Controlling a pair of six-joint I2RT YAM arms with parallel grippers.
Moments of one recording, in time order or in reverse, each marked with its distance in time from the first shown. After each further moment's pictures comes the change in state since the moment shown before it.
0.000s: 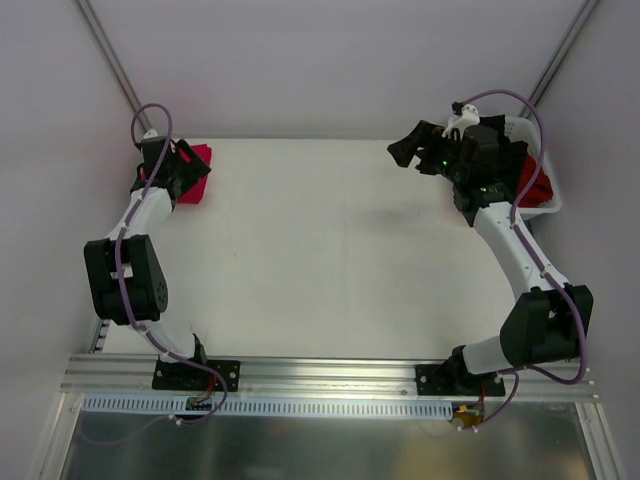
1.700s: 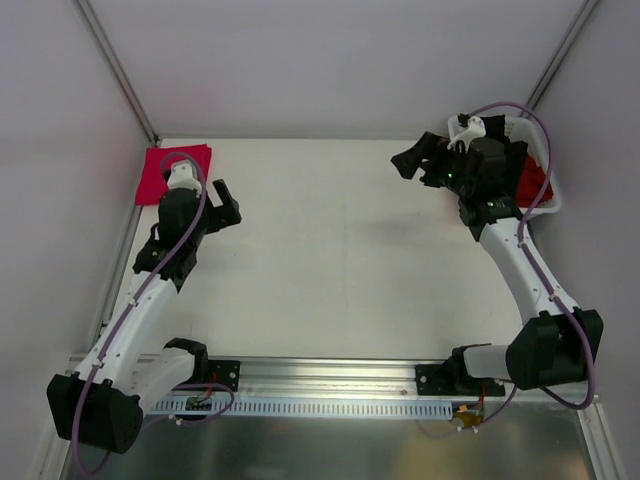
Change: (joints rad) left arm -0.344 -0.735 -0.424 -0.119 -0.207 0.219; right arm 0.000 -0.114 -0.083 -0.051 0.005 0.019
